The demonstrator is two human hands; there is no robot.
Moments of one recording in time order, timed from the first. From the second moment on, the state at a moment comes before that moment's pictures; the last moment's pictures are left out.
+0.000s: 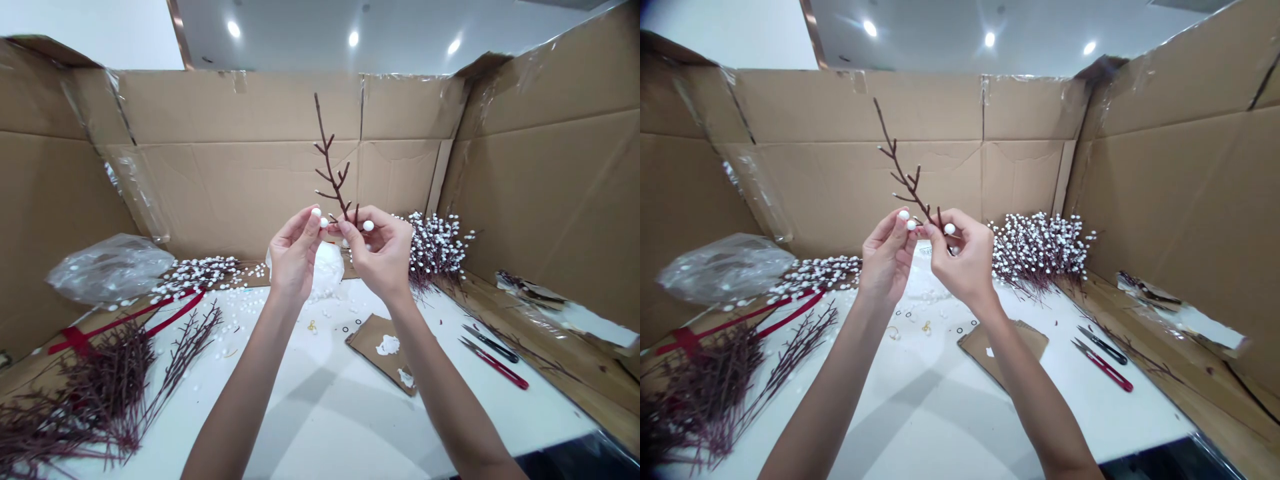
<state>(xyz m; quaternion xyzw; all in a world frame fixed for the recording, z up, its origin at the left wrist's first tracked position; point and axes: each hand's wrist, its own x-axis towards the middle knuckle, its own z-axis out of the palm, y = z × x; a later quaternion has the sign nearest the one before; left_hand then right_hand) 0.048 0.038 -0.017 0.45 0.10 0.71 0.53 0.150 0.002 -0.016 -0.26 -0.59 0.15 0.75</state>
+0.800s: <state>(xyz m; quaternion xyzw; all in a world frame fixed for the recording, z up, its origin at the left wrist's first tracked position) 0.053 0.039 -0.022 0.46 0.11 0.73 0.49 0.153 0.000 -0.014 -0.27 -0.61 0.14 0.73</state>
